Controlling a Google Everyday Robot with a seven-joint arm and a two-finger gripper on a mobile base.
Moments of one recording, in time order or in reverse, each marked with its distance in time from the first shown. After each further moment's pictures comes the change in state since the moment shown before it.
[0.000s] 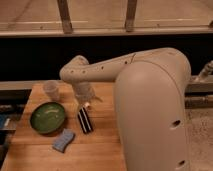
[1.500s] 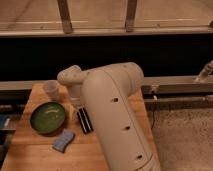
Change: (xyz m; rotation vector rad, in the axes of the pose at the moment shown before) arm -0.039 0.037 0.104 -0.118 0.284 -0.109
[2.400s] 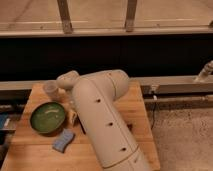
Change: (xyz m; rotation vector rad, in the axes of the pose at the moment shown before) arm -0.012 0.007 0.034 -0.014 0.132 -0.028
